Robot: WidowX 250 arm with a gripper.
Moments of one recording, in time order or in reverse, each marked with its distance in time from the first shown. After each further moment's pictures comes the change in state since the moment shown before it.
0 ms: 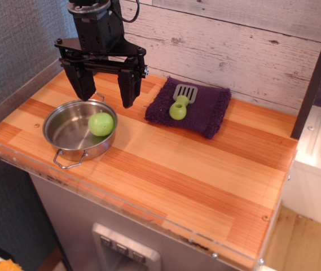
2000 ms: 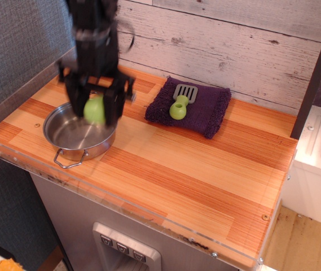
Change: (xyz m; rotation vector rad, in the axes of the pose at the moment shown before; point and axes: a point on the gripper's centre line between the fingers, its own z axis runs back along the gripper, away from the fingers) arm -0.006 0.027 -0.045 0.071 0.133 -0.048
